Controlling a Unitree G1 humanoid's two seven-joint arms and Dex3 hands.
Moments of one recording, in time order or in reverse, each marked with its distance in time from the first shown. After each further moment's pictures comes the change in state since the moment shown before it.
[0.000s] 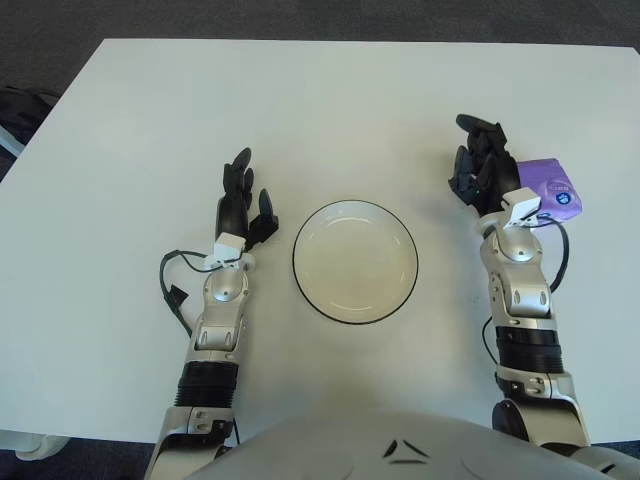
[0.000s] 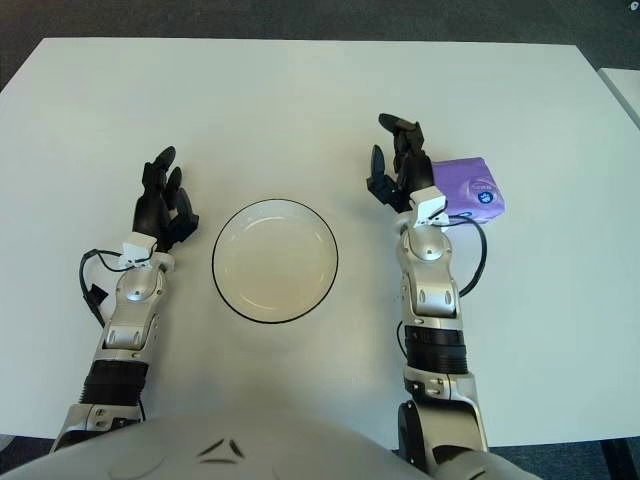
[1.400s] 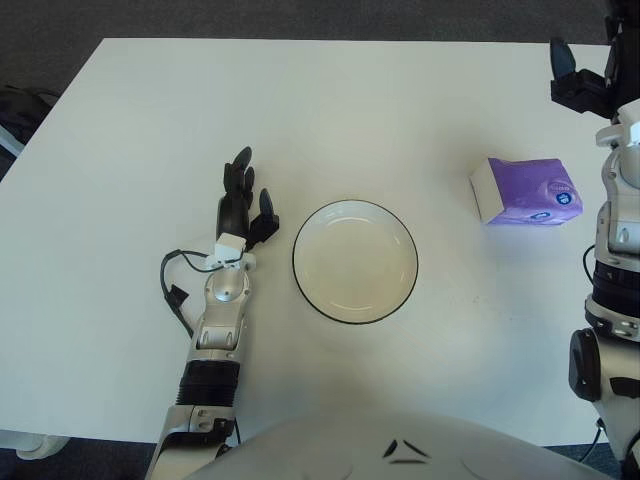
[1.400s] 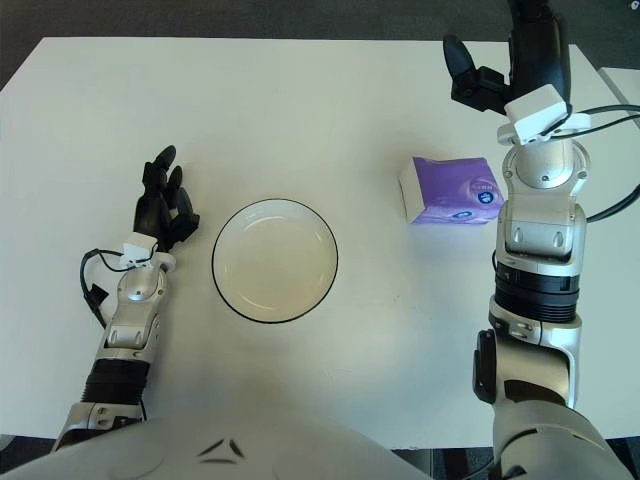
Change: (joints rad) left arm -0.005 -0.006 0.002 0.023 -0.006 -0.014 0.001; right arm -0.264 -0.441 -0.070 -0.100 -0.224 0.090 0.140
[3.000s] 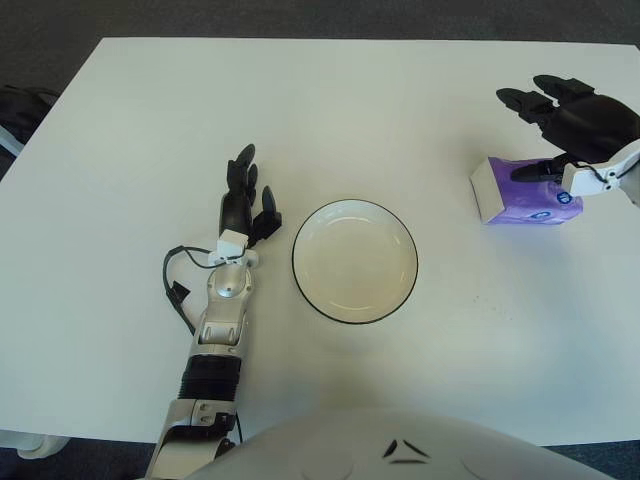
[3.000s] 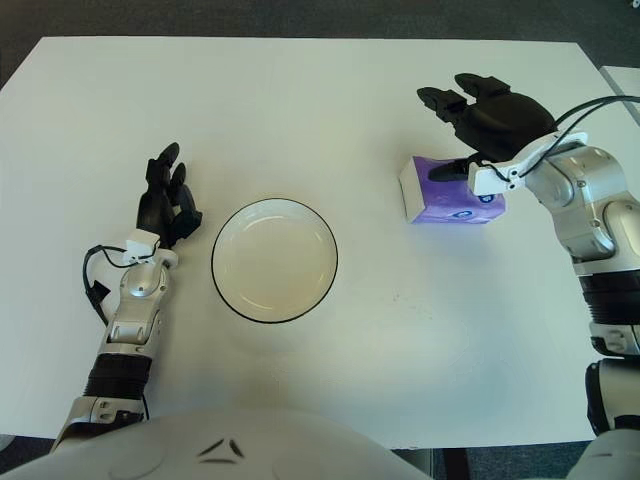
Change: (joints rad) left arm -0.031 0.014 -0.002 0.022 -0.001 0.011 -0.004; right arm 0.080 -0.413 0.253 0.290 -0.391 -0.440 0.213
